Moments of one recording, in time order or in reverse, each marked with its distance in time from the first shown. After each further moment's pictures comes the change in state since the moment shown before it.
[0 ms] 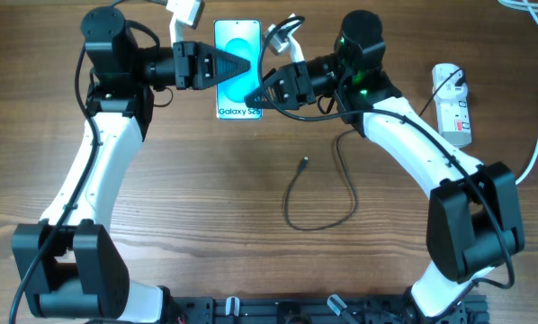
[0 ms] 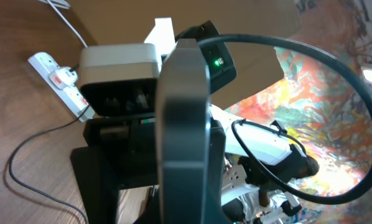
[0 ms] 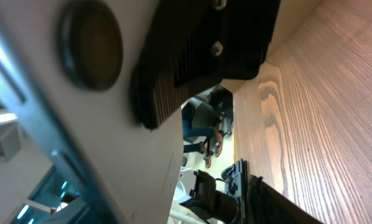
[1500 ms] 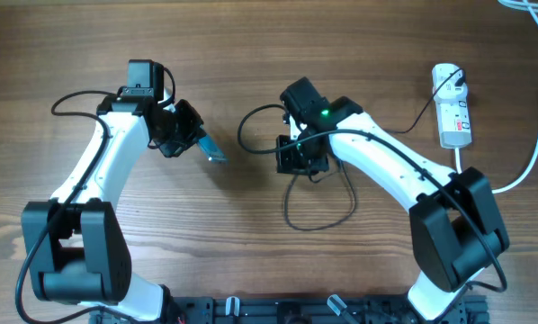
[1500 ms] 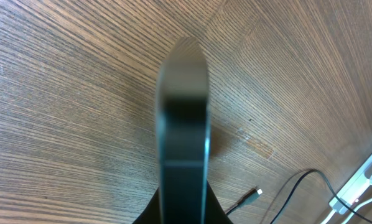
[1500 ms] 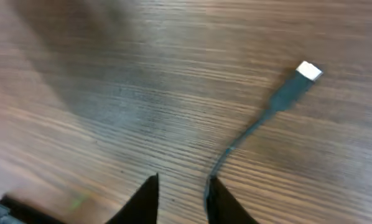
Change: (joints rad) left arm -0.001 0.069 -0.061 -1.120 -1.188 0.242; right arm 0.195 0.006 -0.004 -1.403 1.223 -0.435
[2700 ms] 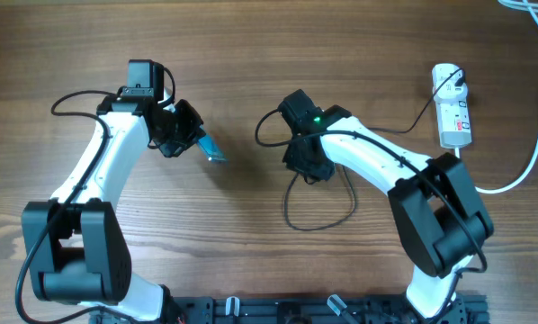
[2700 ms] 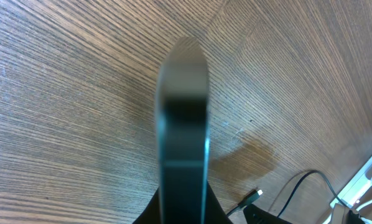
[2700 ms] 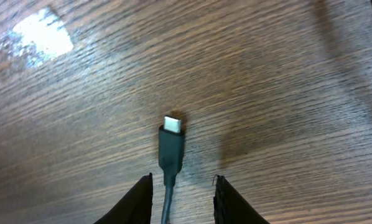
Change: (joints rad) left arm 0.000 0.000 0.000 0.000 -0.003 0.000; right arm 0.002 0.089 -0.059 0.084 0.249 0.420
